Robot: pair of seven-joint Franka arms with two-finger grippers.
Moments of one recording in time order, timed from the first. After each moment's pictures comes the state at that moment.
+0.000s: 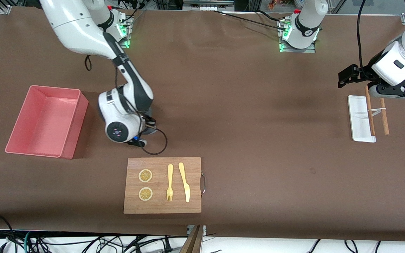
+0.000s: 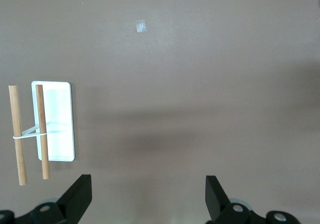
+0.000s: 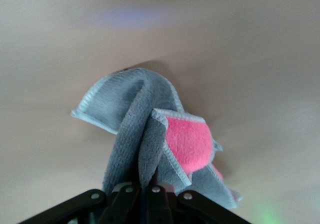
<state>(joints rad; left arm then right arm) -0.03 -0.01 -0.04 -1.66 -0.02 1.56 -0.05 0.39 0.70 0.06 -1.59 0.15 1.87 0.70</state>
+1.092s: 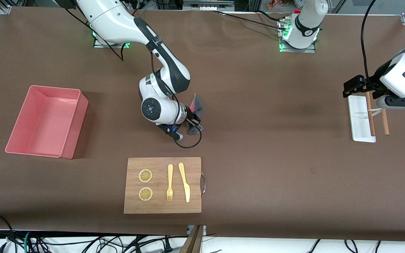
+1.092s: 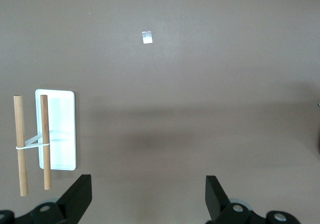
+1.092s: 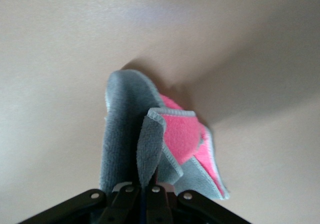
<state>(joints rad) -0.02 0.07 -0.03 -1.59 -0.02 1.57 -0.05 0.58 0.73 0.06 -1.53 0.50 2.19 0.97</state>
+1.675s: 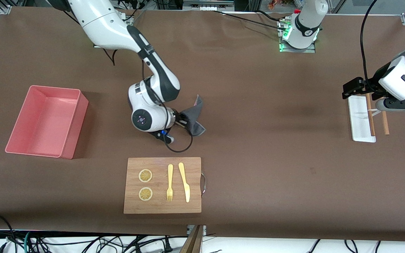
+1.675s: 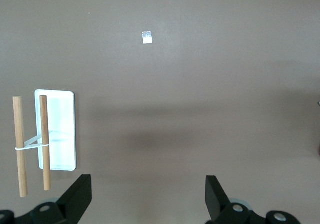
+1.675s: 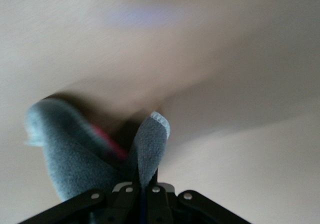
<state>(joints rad) -0.02 0.08 -0.03 -1.58 -0.02 1.57 -0.05 0.51 0.74 0.02 -1.55 0.41 2.00 0.77</state>
